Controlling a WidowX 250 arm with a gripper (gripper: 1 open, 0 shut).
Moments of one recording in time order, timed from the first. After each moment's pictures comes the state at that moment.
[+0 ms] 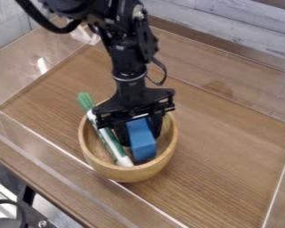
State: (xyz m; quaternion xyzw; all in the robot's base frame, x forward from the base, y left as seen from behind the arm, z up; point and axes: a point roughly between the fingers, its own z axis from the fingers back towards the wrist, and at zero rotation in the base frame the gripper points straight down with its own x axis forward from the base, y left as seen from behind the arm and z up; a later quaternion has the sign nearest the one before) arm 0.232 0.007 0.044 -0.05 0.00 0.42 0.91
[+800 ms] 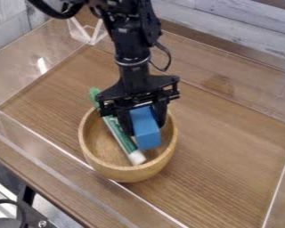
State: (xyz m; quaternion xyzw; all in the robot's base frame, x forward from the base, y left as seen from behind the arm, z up) arm 0.239 0.004 0.061 -0.06 0.00 0.41 0.91
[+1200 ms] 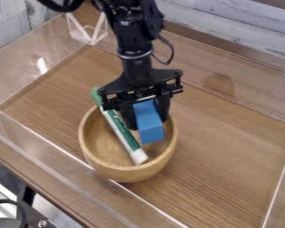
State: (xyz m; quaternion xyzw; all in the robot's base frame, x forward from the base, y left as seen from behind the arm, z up) arm 0.244 0.004 0.066 -0.06 -0.01 0.40 0.91
